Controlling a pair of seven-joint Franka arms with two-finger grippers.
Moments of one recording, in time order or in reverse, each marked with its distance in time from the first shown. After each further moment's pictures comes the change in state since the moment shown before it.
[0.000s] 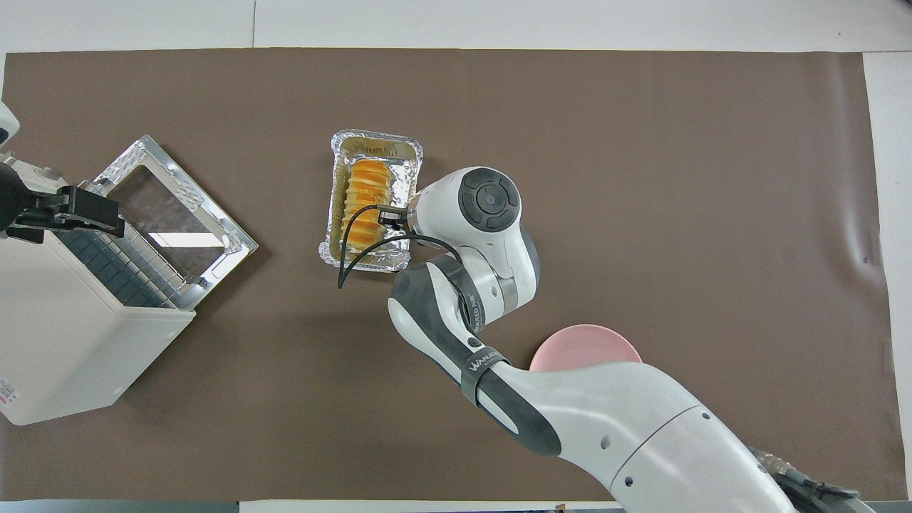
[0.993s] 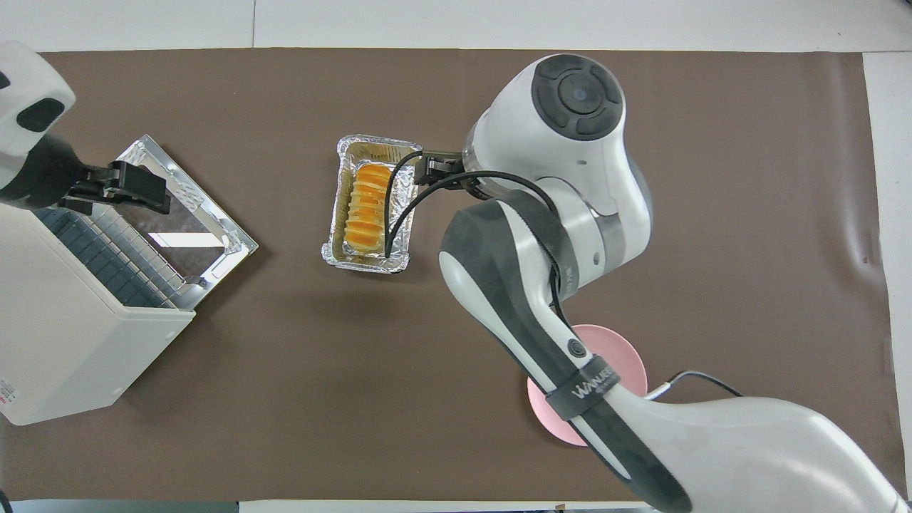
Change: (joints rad) left arm -0.076 0.133 -0.033 0.138 -0.051 0.012 -0.031; right arm -0.069 -0.230 -0.111 0.150 -0.100 -0.484 -0.159
